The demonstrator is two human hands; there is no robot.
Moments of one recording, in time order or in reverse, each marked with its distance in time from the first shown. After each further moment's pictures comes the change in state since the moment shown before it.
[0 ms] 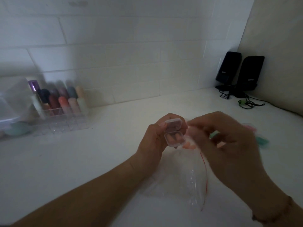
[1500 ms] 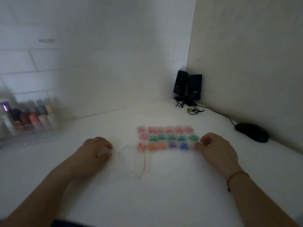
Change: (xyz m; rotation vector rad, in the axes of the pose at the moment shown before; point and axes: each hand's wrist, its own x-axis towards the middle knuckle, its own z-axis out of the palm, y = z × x) left_hand -0.034 0.023 -0.053 1.512 -0.097 -0.284; right_hand -0.041 0.110 -0.132 -0.535 -0.090 0.824
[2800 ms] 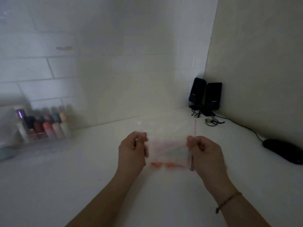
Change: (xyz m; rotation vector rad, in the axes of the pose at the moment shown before) left_hand 0.057 0.078 0.034 -0.941 0.622 -0.131; right_hand -0.021 -0.100 0.044 0.858 0.000 -0.211
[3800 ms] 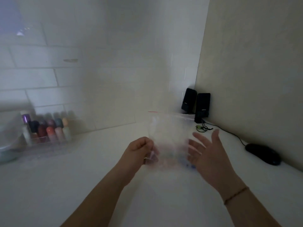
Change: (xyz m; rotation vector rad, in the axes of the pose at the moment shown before) left_hand -0.012 0.042 -0.012 -0.248 -0.472 -0.228; right_hand 0.004 -0.029 -0.040 0.658 -0.147 0.464
